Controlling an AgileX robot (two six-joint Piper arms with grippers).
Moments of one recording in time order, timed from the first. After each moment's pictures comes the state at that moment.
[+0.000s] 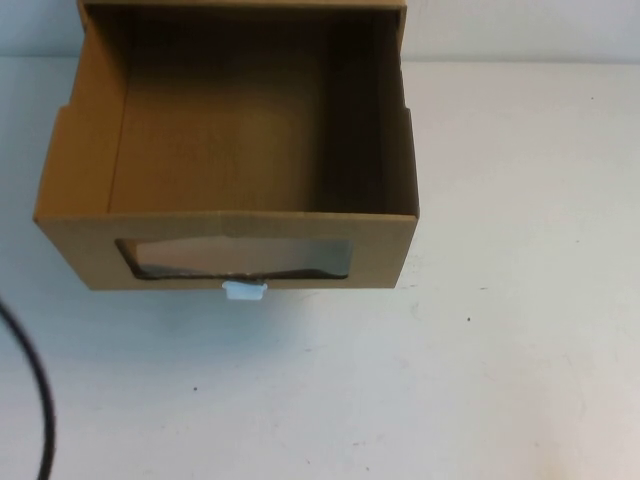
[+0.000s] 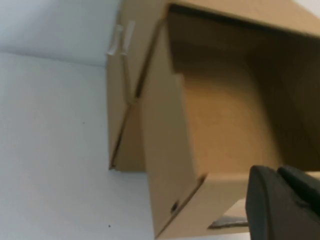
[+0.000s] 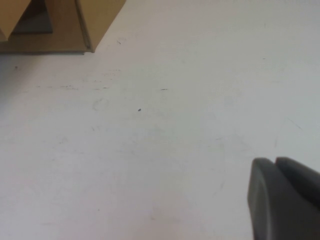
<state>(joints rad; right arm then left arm) 0.24 -0.01 0.03 -0.07 0.35 0.14 -0.23 0.54 -0.67 -0.13 0.49 -0.12</state>
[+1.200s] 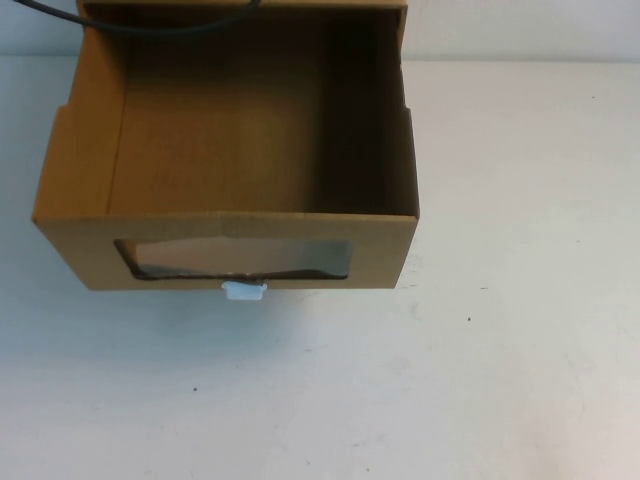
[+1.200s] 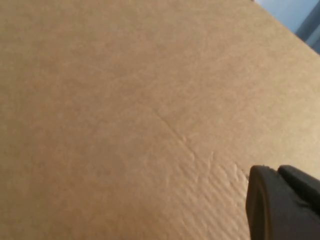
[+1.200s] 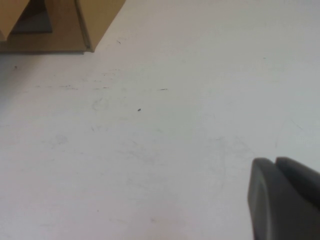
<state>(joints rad) 0.24 -0.01 0.03 -0.07 0.35 0.14 -0.14 2.09 -2.43 -0.68 1.21 0.48</state>
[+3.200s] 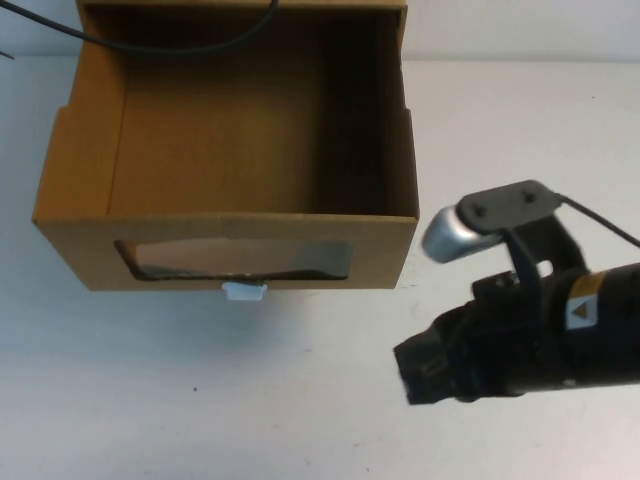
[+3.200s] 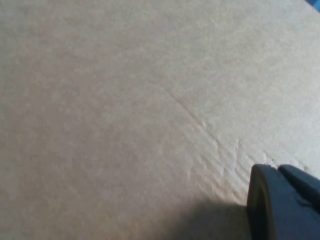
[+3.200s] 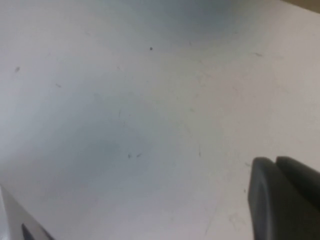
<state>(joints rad) 0.68 1.19 -0.92 0.36 0.70 -0.08 -0.13 2.15 -2.44 -0.71 1.23 0.53</state>
